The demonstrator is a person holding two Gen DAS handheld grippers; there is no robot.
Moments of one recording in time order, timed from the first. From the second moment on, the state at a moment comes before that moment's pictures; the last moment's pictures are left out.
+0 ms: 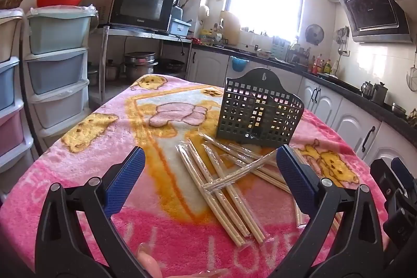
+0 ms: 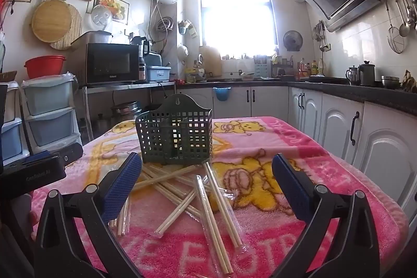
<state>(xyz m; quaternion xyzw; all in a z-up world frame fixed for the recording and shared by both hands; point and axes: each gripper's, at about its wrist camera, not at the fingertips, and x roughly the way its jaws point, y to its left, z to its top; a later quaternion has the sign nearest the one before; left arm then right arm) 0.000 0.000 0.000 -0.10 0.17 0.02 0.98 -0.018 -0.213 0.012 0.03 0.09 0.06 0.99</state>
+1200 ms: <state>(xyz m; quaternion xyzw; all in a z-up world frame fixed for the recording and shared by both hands) -0.003 0.000 0.000 -0.09 0.17 0.02 0.98 -0.020 -0.210 0.013 0.03 0.09 0.06 0.99</state>
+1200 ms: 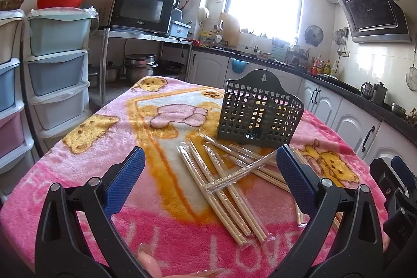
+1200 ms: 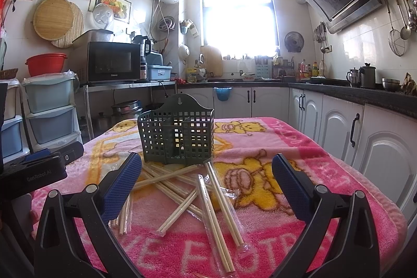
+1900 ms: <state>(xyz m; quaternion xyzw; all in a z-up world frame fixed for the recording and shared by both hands) -0.004 0.000 0.002 -0.09 0.17 0.02 0.98 -0.023 -0.207 0.013 0.03 0.09 0.06 0.99</state>
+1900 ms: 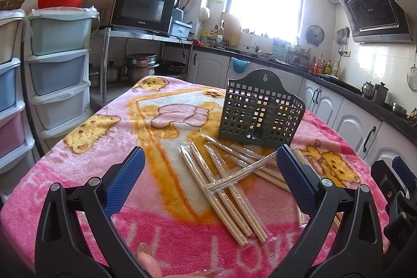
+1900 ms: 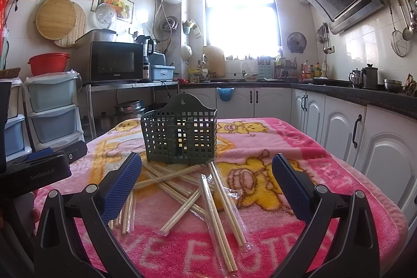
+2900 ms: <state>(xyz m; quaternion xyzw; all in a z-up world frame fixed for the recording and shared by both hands) 0.050 0.052 0.009 -0.12 0.23 0.05 0.96 0.053 -0.186 0.039 -0.02 0.17 0.15 0.97</state>
